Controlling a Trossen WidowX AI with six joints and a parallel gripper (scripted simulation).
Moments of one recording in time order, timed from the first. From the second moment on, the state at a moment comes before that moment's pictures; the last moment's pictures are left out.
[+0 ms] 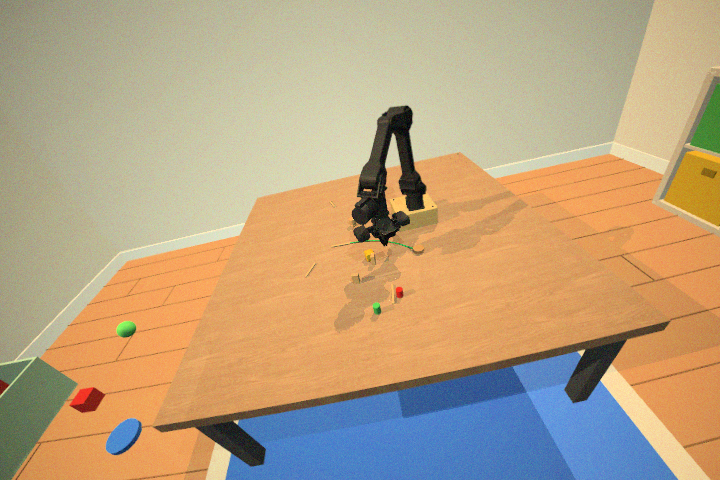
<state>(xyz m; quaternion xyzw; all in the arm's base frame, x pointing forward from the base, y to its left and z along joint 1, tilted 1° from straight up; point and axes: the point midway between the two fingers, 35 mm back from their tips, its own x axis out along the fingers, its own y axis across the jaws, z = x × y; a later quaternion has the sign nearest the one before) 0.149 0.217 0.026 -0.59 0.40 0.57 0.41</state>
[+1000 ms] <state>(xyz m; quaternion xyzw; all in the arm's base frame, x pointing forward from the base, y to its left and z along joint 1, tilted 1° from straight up) 0.145 0.218 -0.010 -0.58 0.41 0.56 0.43</state>
